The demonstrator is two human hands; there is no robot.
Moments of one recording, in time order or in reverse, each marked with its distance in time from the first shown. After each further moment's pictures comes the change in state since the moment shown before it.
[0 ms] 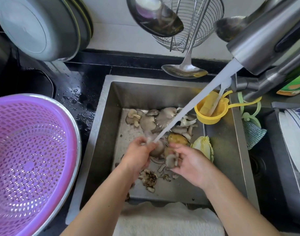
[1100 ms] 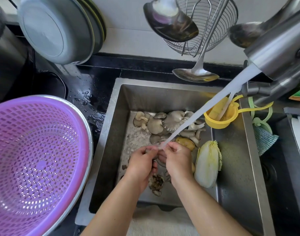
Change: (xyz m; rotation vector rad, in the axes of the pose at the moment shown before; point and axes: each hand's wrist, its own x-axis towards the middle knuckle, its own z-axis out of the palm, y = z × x) left_hand -0.003 -0.020 -0.003 -0.267 0.050 -0.081; right_hand 0.035 0.050 0.058 -0.406 0.347 -0.504
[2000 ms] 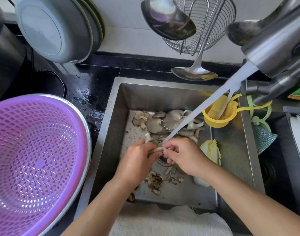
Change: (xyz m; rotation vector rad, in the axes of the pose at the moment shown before) left_hand -0.010 0.016 -0.024 1.105 0.032 0.825; right_hand 0.007 -0.051 -0.052 -0.767 -0.493 -0.412
